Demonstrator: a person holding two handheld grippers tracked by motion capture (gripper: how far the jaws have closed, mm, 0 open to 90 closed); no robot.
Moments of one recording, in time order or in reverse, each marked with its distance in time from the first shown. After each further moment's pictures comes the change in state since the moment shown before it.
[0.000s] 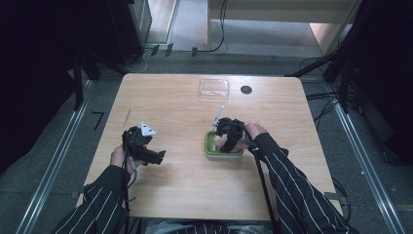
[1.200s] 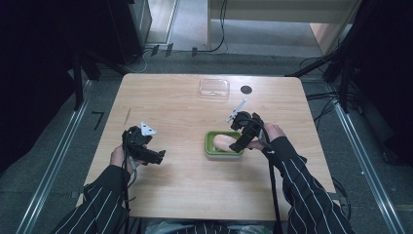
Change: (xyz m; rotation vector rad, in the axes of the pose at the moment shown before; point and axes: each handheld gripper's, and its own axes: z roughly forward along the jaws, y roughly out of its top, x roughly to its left) left arm 0.000 0.000 0.000 0.000 -0.003 0.000; right arm 0.003 -0.036 -0.057 -0.087 -0.072 0.204
